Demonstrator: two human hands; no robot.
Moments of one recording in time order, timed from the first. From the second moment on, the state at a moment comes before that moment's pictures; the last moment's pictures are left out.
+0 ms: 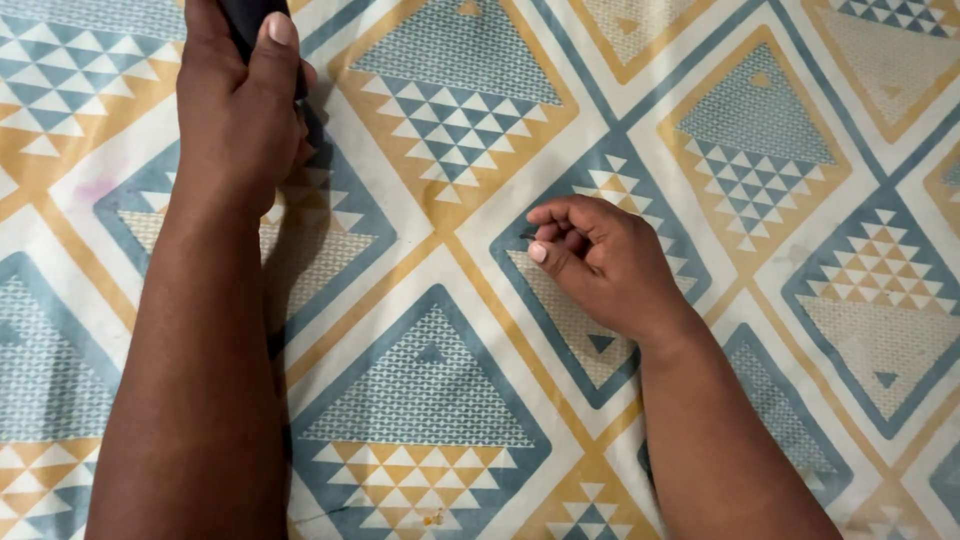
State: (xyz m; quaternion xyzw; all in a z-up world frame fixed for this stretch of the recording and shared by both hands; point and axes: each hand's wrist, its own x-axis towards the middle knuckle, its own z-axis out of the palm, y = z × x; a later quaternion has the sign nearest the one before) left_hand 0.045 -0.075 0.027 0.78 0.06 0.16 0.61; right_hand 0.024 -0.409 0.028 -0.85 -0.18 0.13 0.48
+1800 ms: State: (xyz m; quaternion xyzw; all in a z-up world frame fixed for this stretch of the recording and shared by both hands) left_hand -0.009 -0.163 0.044 0.92 0.07 0.20 0.32; right_hand 0.030 -0.405 0.029 -0.85 -0.16 0.13 0.48
